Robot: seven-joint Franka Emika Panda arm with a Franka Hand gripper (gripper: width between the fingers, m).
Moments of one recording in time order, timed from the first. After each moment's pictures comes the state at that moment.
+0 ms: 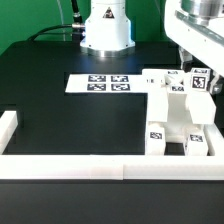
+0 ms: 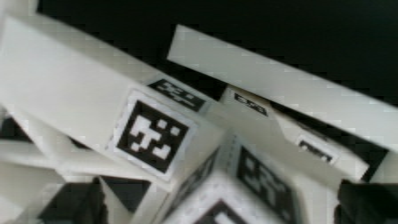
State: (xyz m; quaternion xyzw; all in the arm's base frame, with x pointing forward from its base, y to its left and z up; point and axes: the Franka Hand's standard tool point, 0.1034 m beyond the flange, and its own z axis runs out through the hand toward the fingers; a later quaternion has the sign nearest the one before) arm 0.603 0.124 0.113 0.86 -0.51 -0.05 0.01
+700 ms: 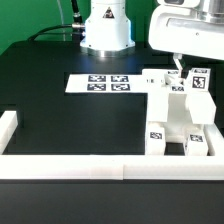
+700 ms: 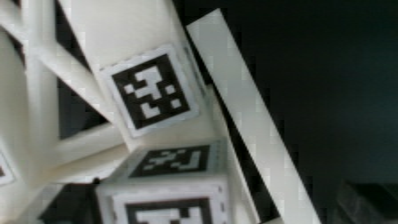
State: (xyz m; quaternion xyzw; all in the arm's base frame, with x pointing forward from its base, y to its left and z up) arm 0.609 0.122 0.114 0.98 -0.18 -0.03 0.00
